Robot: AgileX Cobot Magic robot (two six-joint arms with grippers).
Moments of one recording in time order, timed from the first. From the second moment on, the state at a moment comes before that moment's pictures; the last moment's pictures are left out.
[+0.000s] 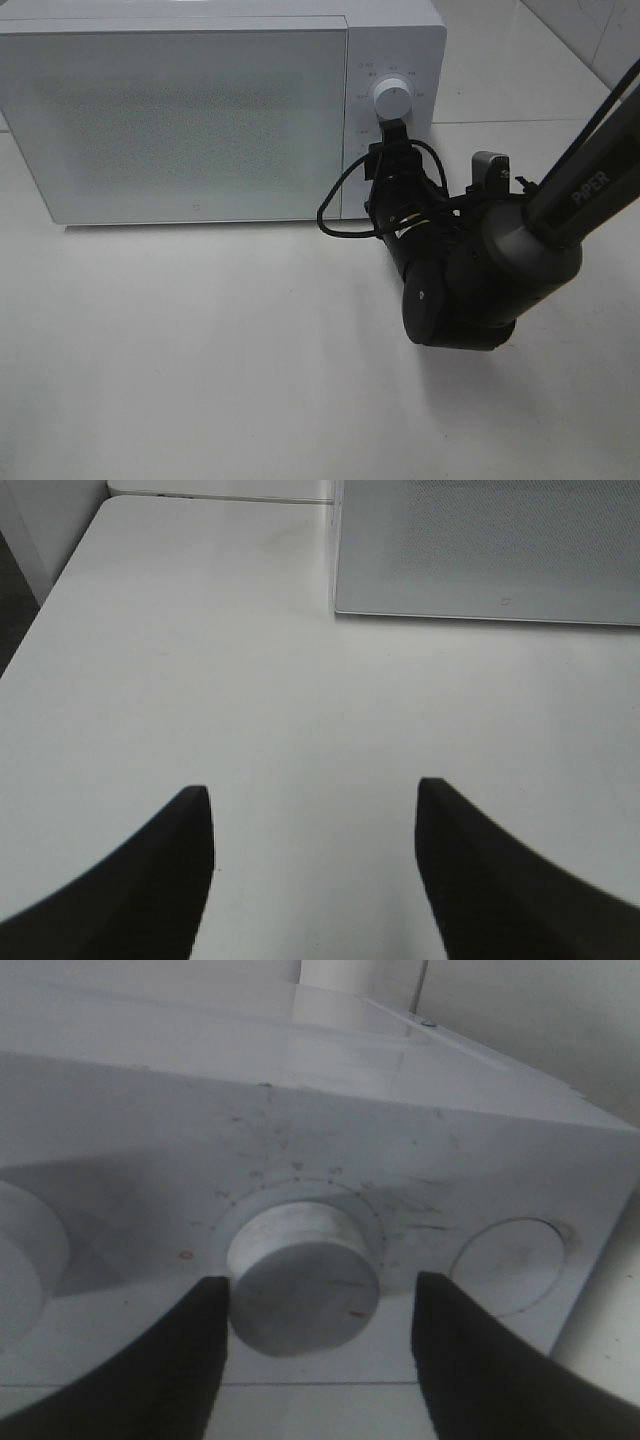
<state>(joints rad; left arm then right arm) 0.04 0.00 -0.52 -0.06 1.09 0.01 0.71 2.14 -0.80 0.69 -1.24 1.16</state>
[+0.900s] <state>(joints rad) 0.04 0.00 -0.52 -0.06 1.09 0.01 0.71 1.92 -0.51 0.46 -1.21 0.71</state>
